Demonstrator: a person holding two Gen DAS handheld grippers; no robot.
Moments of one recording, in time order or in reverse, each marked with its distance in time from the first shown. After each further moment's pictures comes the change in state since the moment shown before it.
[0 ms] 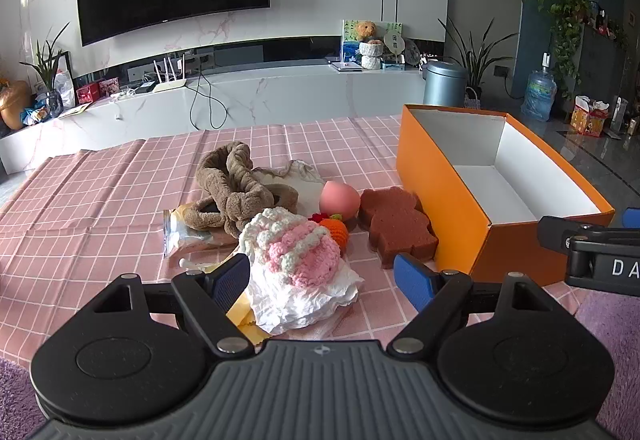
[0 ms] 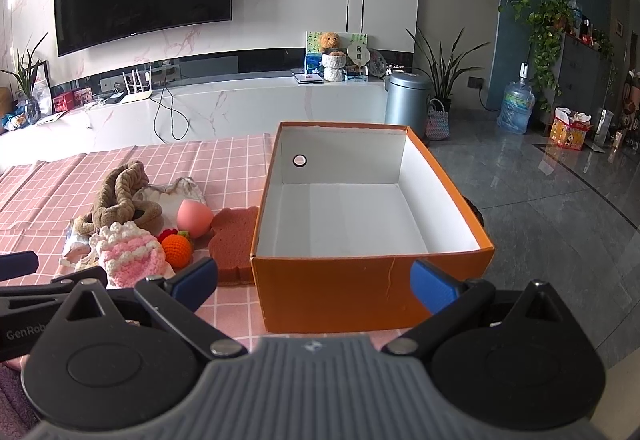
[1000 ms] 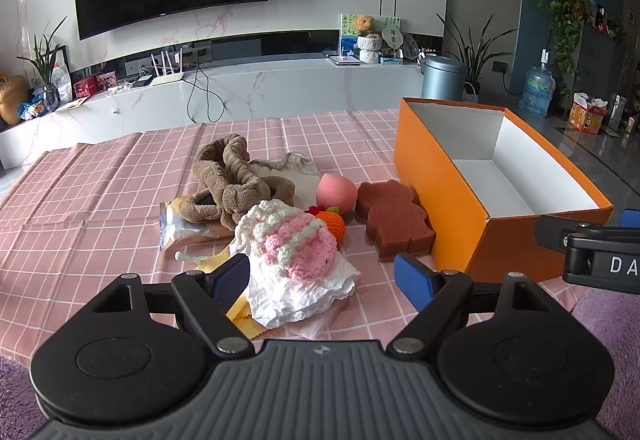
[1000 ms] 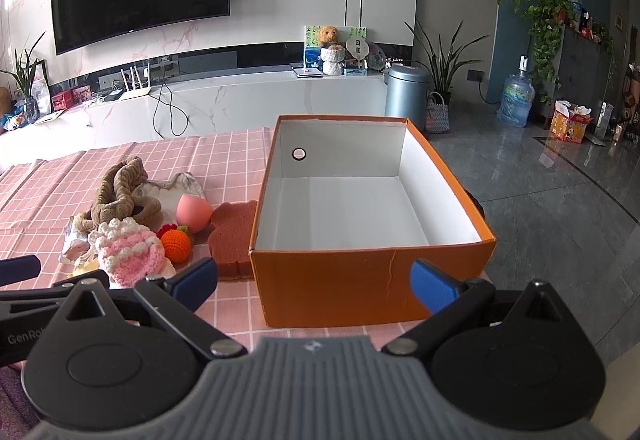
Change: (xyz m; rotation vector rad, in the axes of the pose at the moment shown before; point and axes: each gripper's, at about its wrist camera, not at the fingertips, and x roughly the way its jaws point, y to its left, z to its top) left arm 0.003 -0.002 -0.005 -0.001 0.016 -0.008; right arm 0.005 0.000 -0.003 0.010 0.018 0.001
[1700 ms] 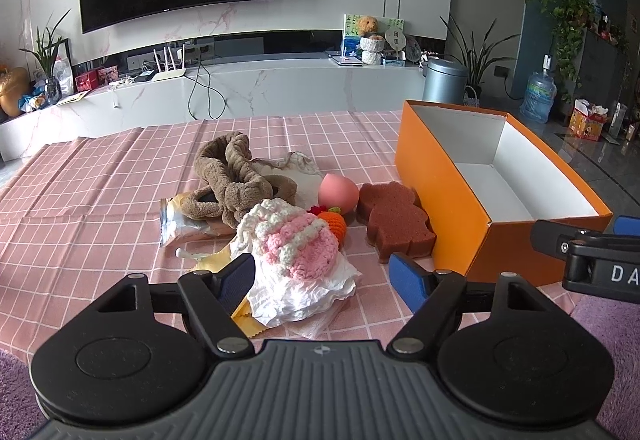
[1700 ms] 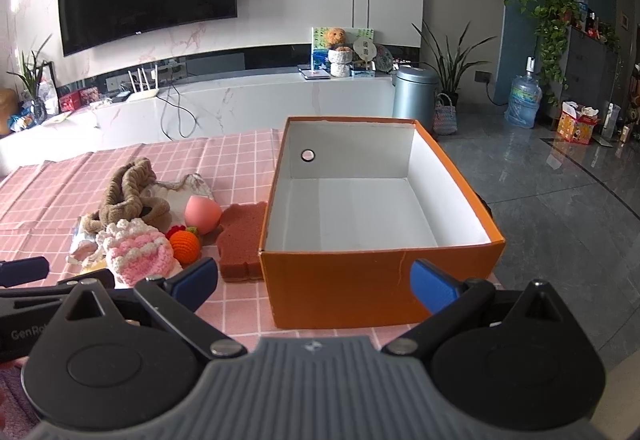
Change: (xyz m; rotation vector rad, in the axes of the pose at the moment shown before) left arm 0.000 0.006 0.002 -0.033 0.006 -0.005; right arm -0.001 0.000 -0.002 0.010 -0.019 0.051
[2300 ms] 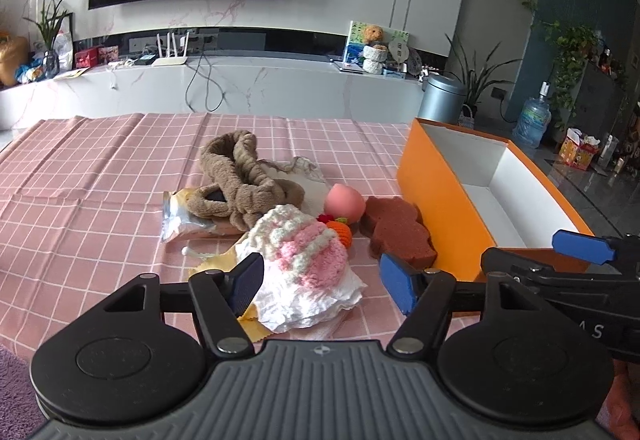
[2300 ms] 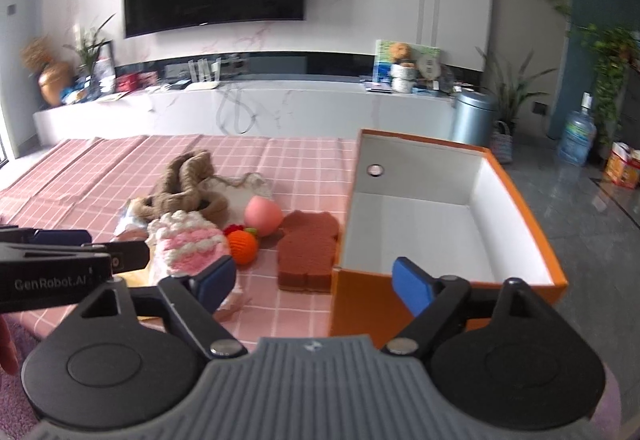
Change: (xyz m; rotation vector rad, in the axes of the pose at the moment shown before) left arm -0.003 0.037 0.010 -0.106 0.005 -0.063; right arm 0.013 0.039 0.006 -0.172 -0.010 0.160
